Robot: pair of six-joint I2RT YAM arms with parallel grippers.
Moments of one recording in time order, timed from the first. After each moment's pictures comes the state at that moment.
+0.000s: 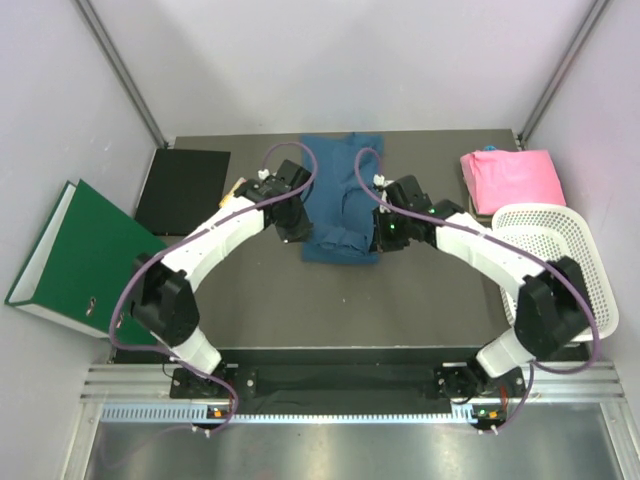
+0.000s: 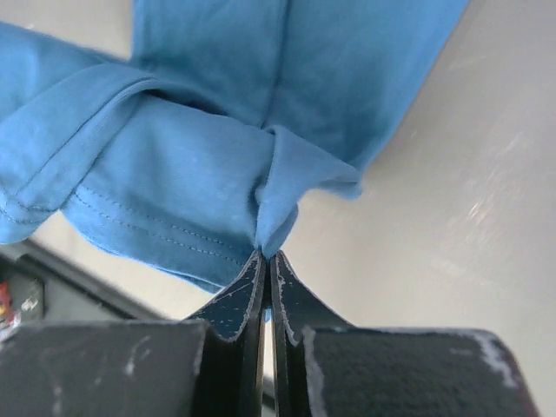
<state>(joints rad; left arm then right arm) -0.59 1.61 1.41 -0.88 -0.10 -0.90 0.57 1.47 1.12 -0.57 -0.17 0.40</state>
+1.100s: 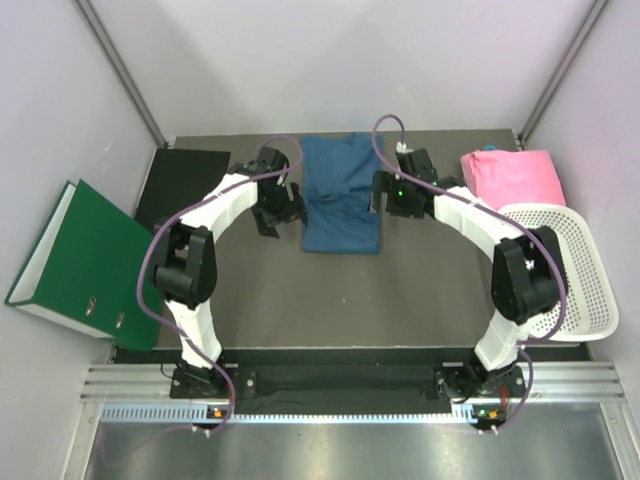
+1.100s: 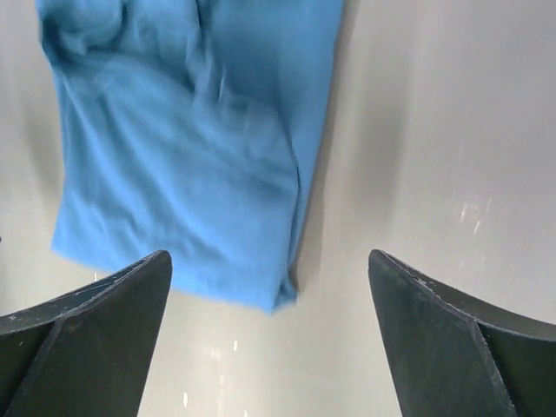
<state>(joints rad) -0.33 1.92 1.57 -0.86 0.10 -0.64 0.40 1.75 1.35 -0.44 -0.03 0.43</state>
